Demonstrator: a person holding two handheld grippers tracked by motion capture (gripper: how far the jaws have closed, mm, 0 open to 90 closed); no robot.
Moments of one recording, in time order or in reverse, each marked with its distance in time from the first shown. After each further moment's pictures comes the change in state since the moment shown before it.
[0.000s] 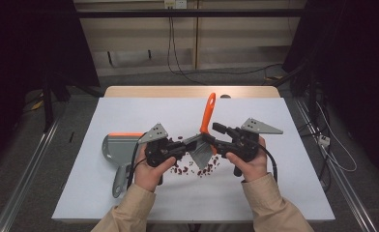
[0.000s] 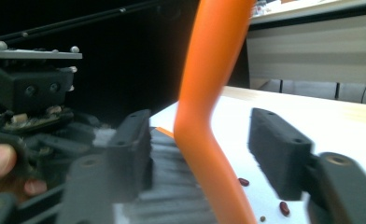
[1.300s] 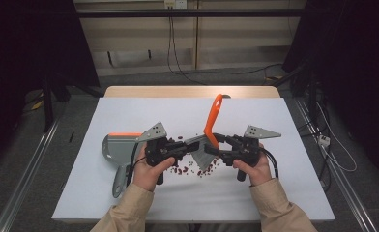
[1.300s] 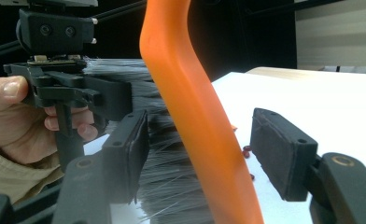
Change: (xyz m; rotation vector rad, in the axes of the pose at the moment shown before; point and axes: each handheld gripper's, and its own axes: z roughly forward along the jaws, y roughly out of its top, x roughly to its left) left arm -0.001 0.004 -0.001 -0.021 -0.098 -0.006; right arm -0.027 -0.032 0.000 0.046 0.205 0.046
